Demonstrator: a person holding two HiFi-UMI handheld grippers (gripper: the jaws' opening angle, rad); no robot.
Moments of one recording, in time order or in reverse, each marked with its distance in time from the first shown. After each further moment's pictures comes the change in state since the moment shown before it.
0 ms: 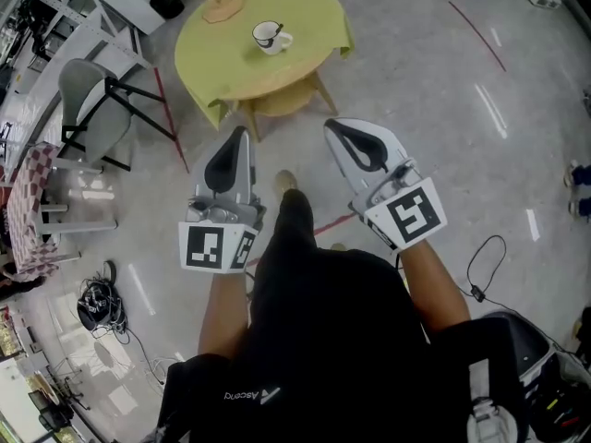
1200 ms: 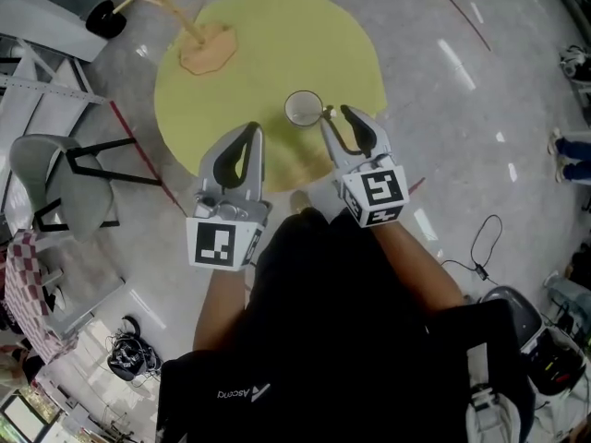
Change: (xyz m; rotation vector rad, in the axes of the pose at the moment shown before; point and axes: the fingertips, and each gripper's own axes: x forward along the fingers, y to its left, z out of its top) left arm 0.331 0.291 -0.119 -0.099 0.079 -0.225; right arm 0.373 -0.247 -0.170 0.184 0.336 -0.455
